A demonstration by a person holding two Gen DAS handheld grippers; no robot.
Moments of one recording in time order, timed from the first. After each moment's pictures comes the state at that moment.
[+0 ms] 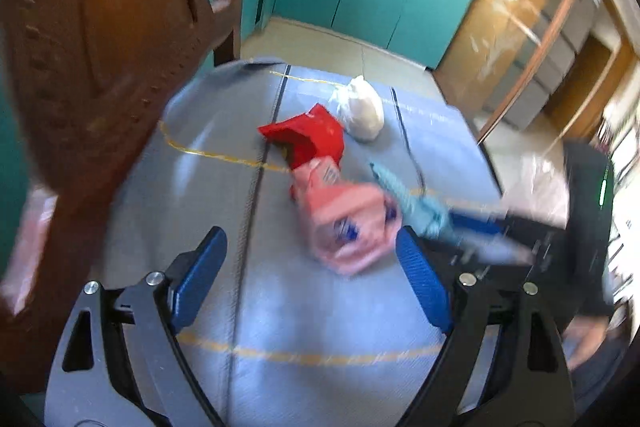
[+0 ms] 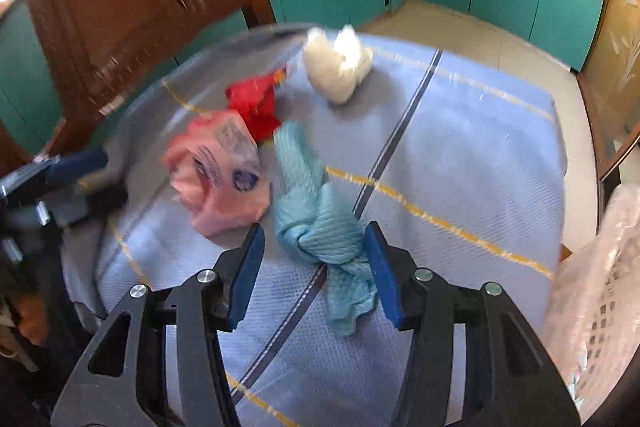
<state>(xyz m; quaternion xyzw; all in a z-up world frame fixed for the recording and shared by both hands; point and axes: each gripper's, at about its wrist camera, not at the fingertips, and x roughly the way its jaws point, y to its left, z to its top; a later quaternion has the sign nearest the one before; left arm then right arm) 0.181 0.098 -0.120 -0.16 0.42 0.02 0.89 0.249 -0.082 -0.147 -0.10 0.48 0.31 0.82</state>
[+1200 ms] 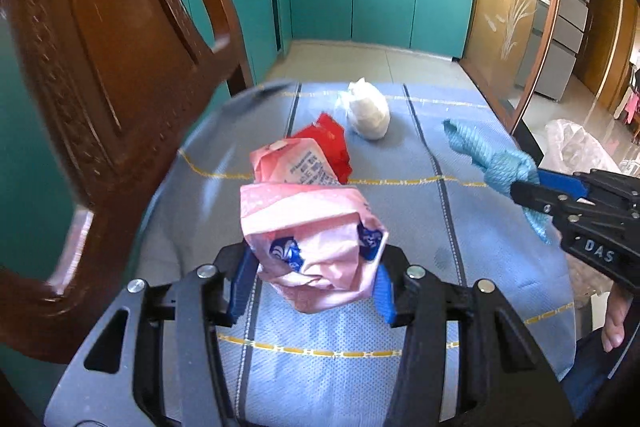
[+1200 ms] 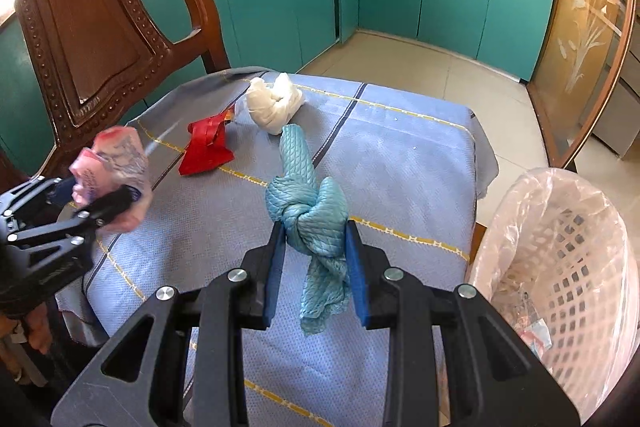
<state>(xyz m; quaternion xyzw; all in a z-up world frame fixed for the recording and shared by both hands) 0.160 0.050 -0.109 -0.01 0.39 0.09 0.92 0.220 -0.140 -0.104 -0.07 0.42 0.24 0.87</state>
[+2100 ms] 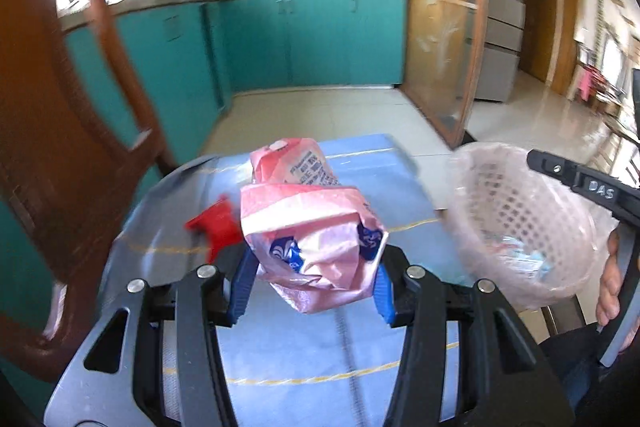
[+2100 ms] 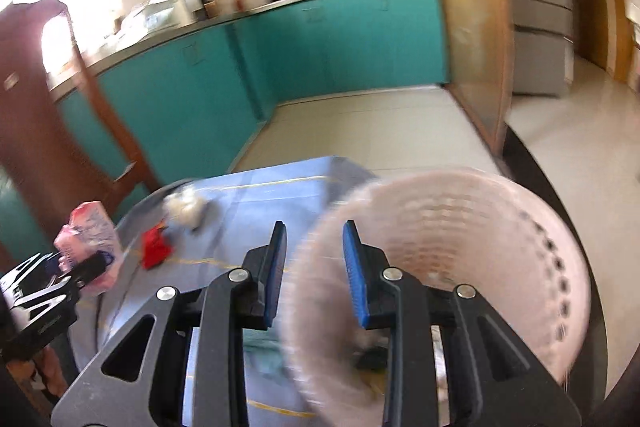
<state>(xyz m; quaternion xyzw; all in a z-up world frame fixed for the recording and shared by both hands) 0.158 -0.050 -0.052 0.04 0.32 -0.03 0.95 0.196 -0.307 -0.056 0.10 0.33 0.09 0.93</state>
